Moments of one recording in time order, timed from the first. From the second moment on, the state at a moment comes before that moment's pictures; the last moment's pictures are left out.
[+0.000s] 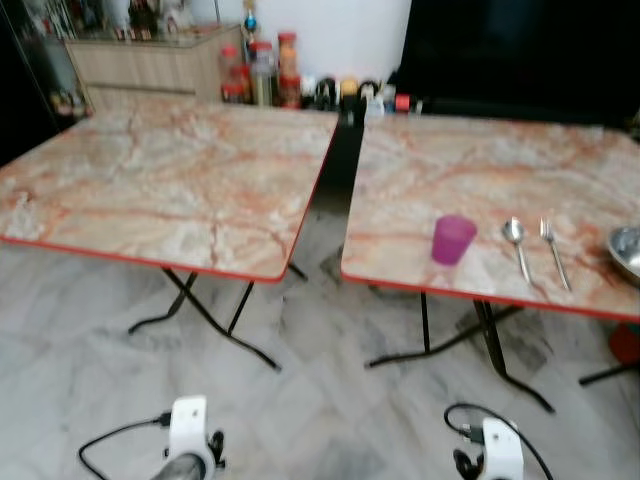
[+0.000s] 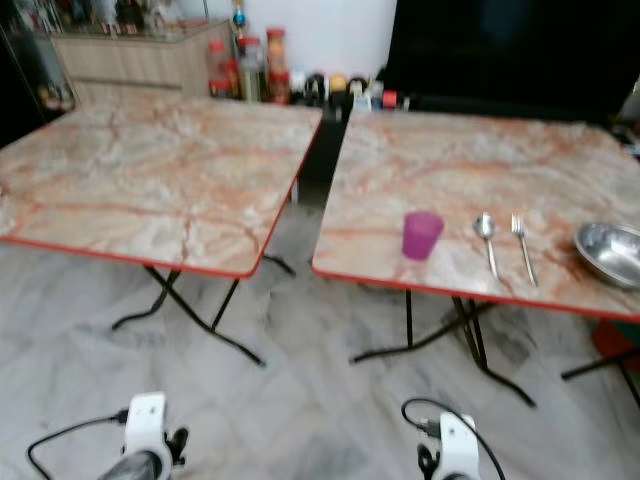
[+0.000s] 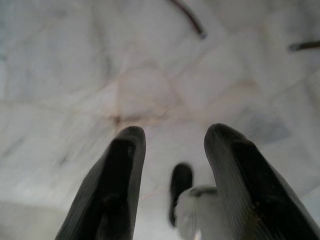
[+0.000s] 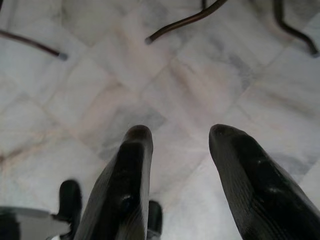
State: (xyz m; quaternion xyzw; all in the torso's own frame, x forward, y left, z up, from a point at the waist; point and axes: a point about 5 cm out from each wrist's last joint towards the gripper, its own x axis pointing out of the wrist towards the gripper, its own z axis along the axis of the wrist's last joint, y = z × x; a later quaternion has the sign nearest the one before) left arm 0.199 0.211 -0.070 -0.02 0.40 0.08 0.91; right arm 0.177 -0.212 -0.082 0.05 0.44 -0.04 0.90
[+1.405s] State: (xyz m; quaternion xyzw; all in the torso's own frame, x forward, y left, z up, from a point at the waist) left arm 0.205 0.211 -0.067 -0.01 0.39 0.09 0.92; right arm 0.174 -0.219 -0.081 0.04 0.44 -0.04 0.90
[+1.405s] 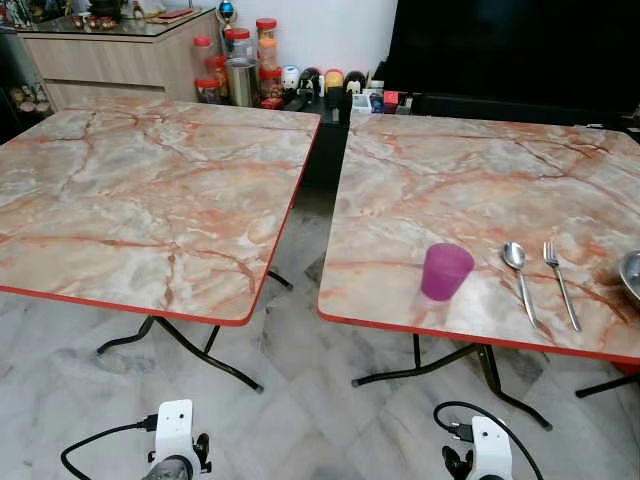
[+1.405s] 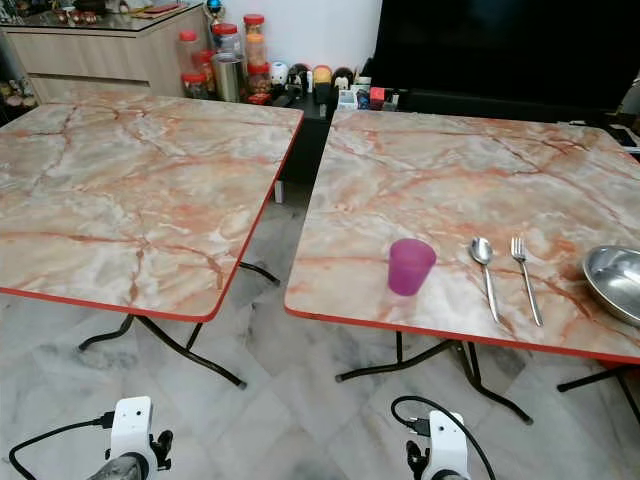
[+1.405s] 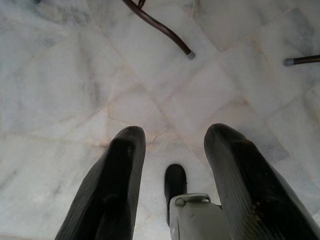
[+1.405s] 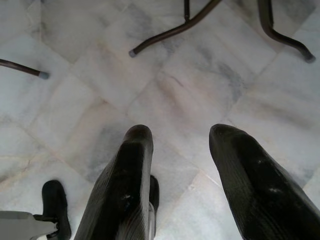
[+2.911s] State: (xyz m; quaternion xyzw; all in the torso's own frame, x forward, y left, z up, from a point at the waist) left arm 0.205 0.205 -0.068 -0.02 0.39 0.09 0.92; right arm 0.168 -0.228 -0.082 0.03 0.44 -0.05 0.90
